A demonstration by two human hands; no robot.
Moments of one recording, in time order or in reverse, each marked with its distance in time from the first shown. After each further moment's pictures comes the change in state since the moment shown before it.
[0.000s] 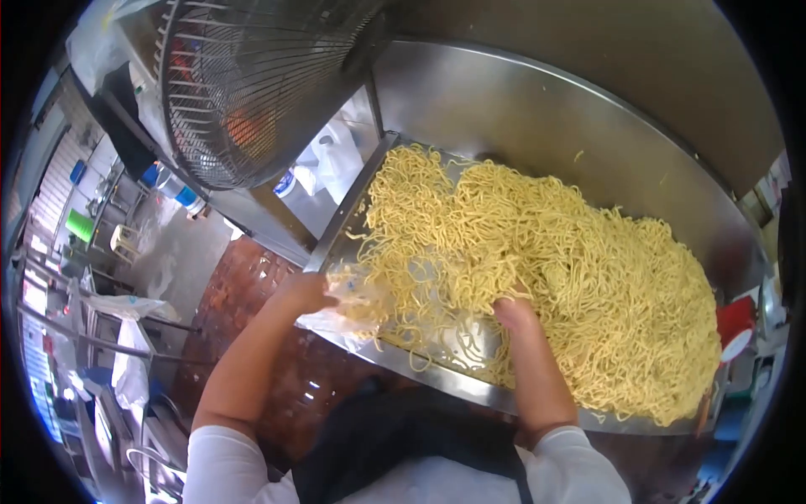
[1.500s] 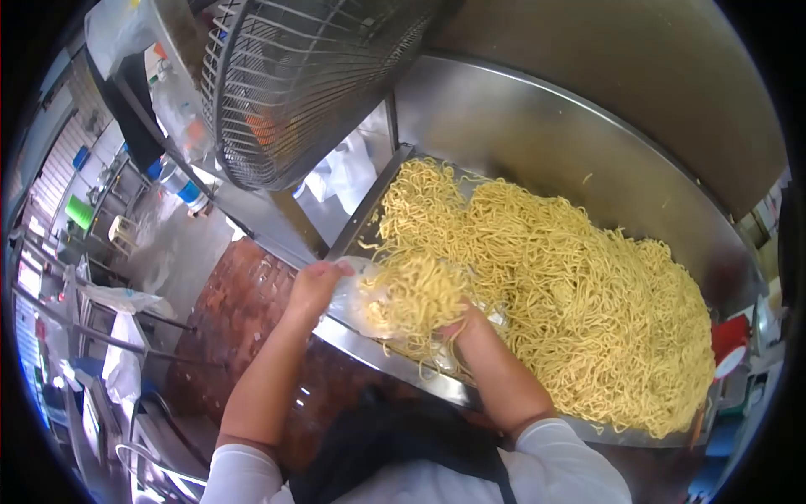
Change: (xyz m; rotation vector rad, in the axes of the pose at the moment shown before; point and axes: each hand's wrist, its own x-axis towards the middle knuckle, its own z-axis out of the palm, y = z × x) left_hand -0.013 0.012 0.002 -1.362 0.487 -0.105; right_hand 0.014 -0.067 0.134 1.159 -0.793 0.277
